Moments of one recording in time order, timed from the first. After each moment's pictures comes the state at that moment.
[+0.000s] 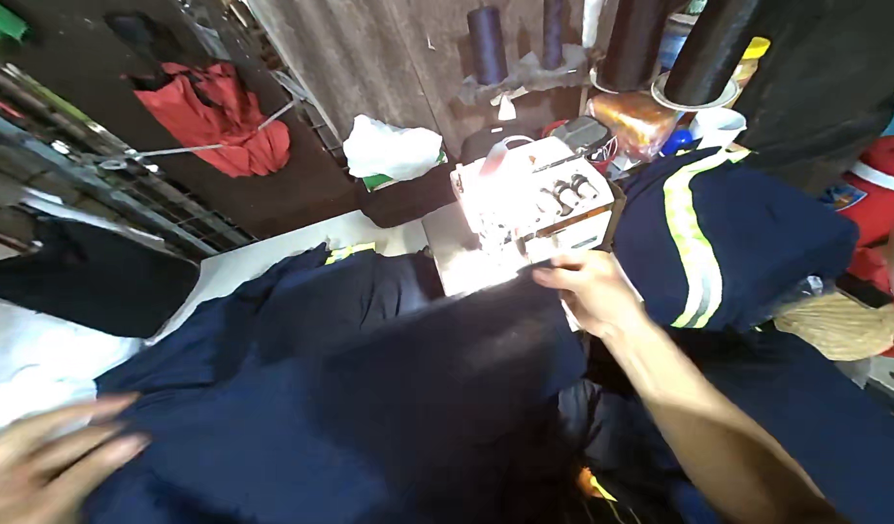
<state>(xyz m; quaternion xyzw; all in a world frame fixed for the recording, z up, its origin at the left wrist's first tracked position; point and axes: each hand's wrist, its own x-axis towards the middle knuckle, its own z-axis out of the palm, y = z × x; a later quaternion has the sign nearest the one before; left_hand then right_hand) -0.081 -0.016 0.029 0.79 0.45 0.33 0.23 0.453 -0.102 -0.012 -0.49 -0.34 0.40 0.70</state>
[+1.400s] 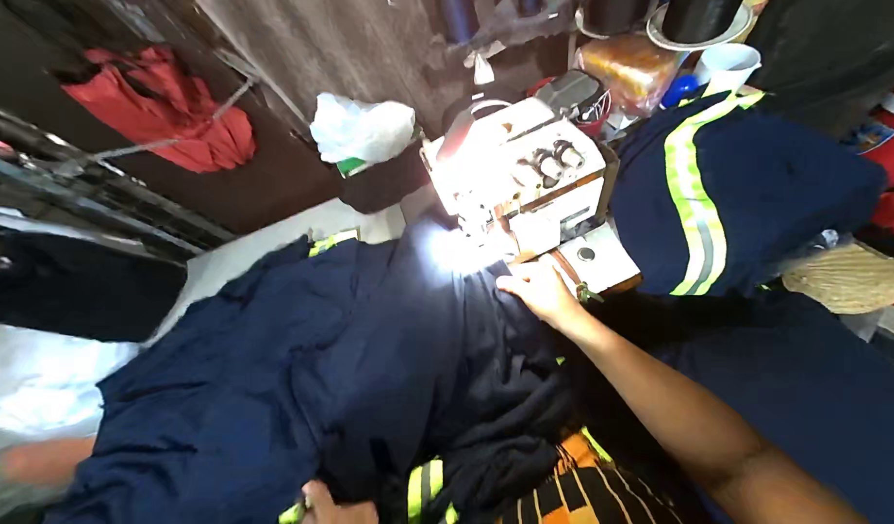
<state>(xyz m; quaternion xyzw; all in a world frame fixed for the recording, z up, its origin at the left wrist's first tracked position) 0.056 -0.126 -0.204 0.33 0.61 0.64 0.34 0.456 -0.069 -0.096 -0.67 -0.50 0.30 0.47</state>
